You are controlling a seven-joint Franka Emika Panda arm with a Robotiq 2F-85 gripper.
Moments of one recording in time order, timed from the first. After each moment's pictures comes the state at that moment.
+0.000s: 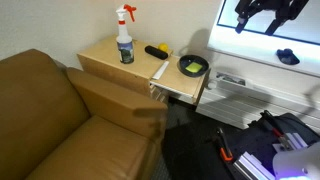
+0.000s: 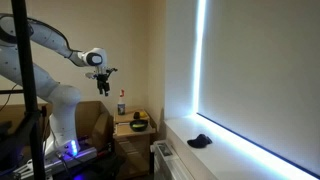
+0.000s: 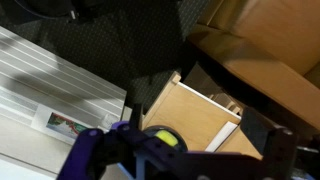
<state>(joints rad) 0.01 -0.83 0.11 -2.79 0.10 2.05 0.29</state>
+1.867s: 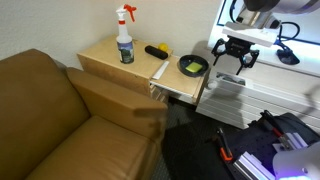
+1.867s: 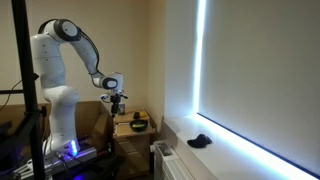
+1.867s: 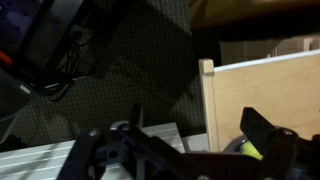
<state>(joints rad) -0.10 -0.18 0.08 -2.76 0.18 2.55 0.78</state>
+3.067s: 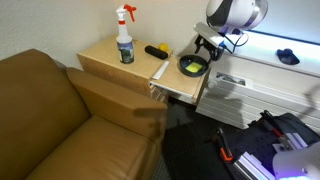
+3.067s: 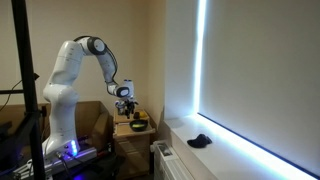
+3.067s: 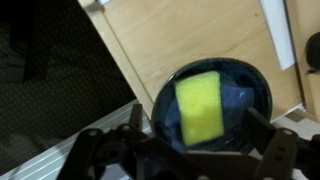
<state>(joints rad) -0.15 0.32 0.12 -2.37 0.22 2.87 1.01</state>
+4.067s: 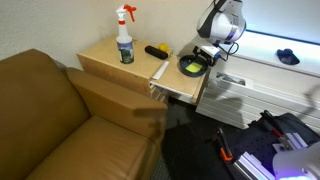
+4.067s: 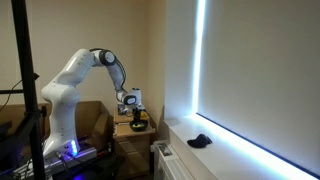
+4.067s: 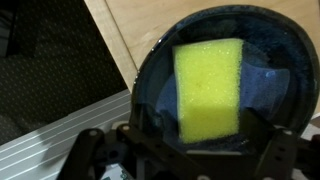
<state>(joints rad) -0.04 0.61 -0.04 -2.12 0.33 2.87 0.78</state>
